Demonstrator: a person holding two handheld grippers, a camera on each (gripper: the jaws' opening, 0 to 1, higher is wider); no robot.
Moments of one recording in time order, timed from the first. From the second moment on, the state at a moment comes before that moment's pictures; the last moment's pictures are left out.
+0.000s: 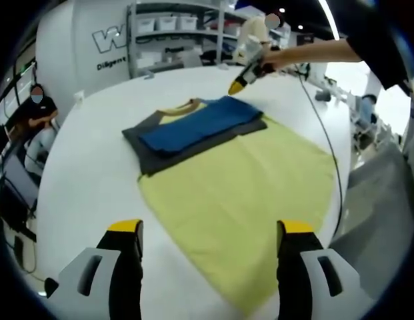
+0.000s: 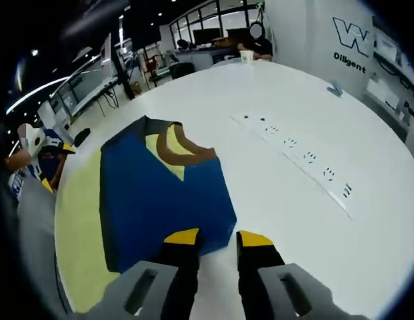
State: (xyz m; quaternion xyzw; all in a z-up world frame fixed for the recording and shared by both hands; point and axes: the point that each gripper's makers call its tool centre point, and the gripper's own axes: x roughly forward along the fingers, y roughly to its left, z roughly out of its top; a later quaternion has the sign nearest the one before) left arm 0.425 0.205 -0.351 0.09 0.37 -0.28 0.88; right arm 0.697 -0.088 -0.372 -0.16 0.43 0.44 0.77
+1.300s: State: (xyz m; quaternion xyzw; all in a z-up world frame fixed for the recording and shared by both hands) left arm 0.377 0.222 -0.374 0.00 0.45 -0.21 0.87; right arm 0.525 -0.151 -0.381 -0.11 0.45 0.34 0.82
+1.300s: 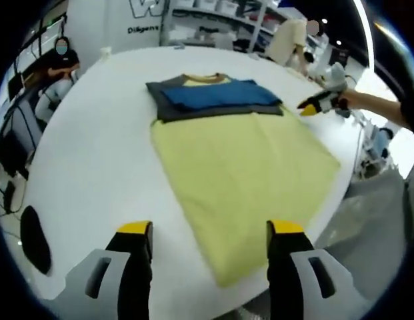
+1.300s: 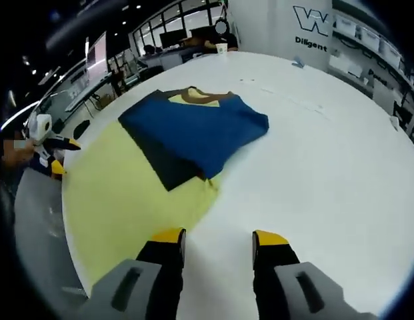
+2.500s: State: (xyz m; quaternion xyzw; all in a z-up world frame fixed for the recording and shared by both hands) left arm 0.337 0.217 -0.380 0.02 0.46 -0.23 0.86; right arm 0.391 -0.162 -0.373 -0.05 0.46 0.32 0.83
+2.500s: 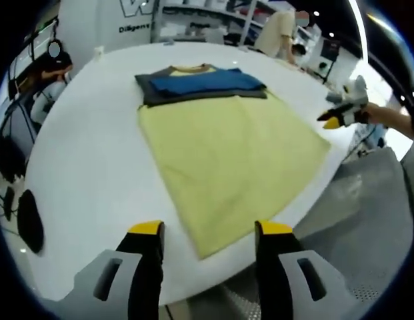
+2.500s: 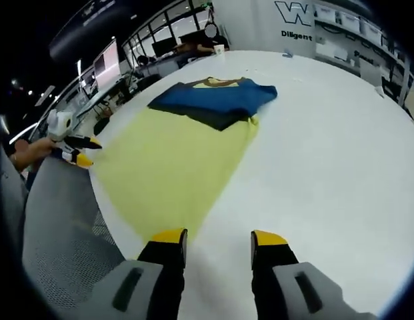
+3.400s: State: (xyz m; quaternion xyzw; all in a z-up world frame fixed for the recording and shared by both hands) left arm 0.332 0.222 -0.388 0.07 0.48 -0.21 0.85; right arm 0.359 -0.127 -0.385 -0.02 0.46 0.35 0.81
